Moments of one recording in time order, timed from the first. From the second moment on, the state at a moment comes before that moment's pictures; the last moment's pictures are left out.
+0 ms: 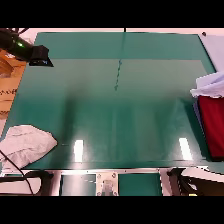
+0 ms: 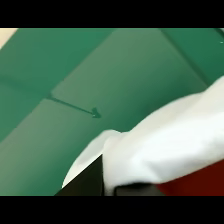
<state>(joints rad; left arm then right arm) 0.02 -1.48 1.89 1.16 -1.61 -1.36 -0.99 -1.36 1.73 -0.91 1.33 1.49</state>
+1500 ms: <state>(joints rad) 0.02 -1.46 1.86 1.14 -1.65 -1.39 -0.72 -1.18 1.29 -1.26 1.45 1.71</state>
